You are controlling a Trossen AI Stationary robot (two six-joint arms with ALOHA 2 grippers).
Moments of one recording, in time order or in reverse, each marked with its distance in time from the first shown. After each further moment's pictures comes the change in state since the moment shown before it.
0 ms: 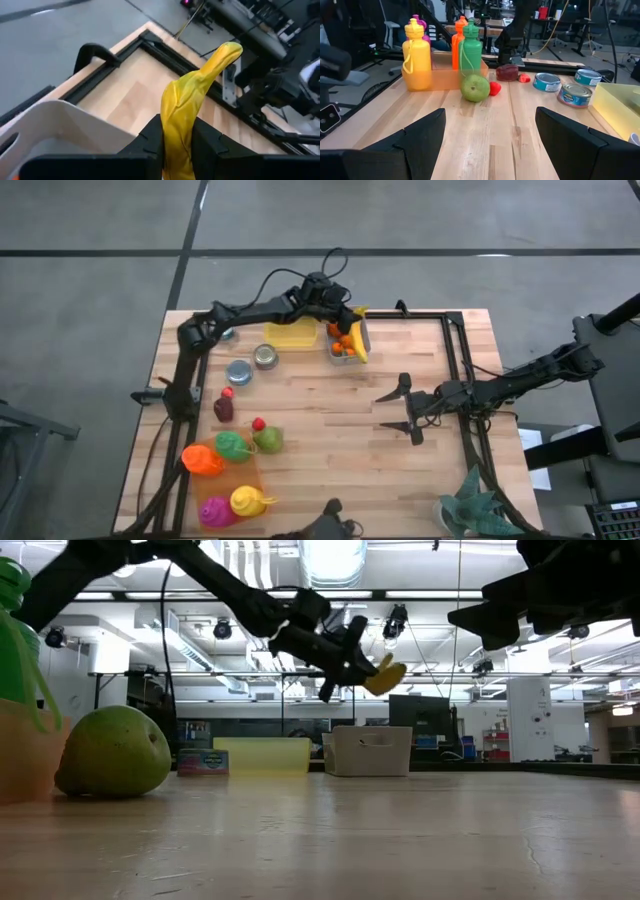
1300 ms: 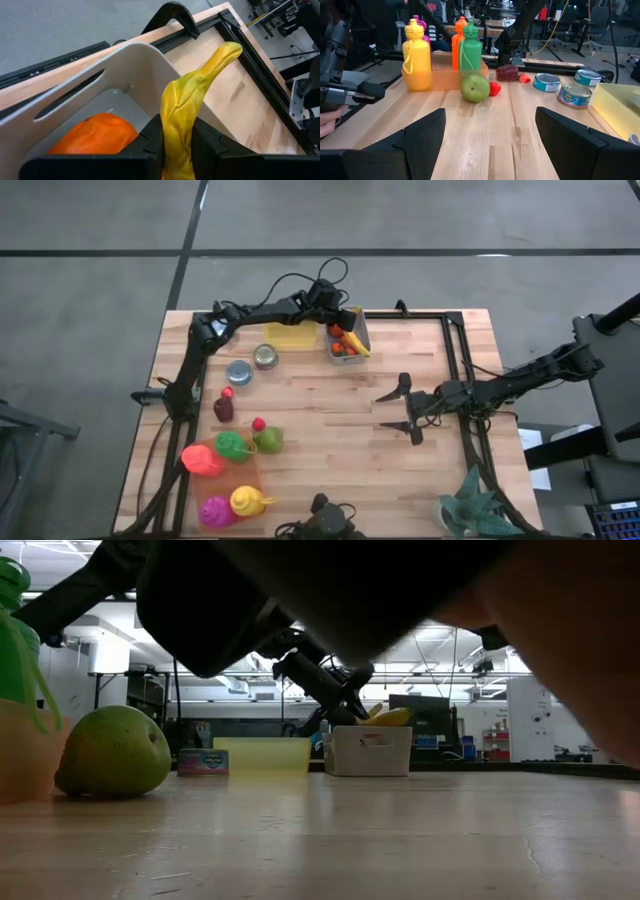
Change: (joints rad) left arm 0.024 0.117 0.045 -0.122 -0.192 -0.185; right arm 0.000 0.000 0.000 0.002 0.000 0.000
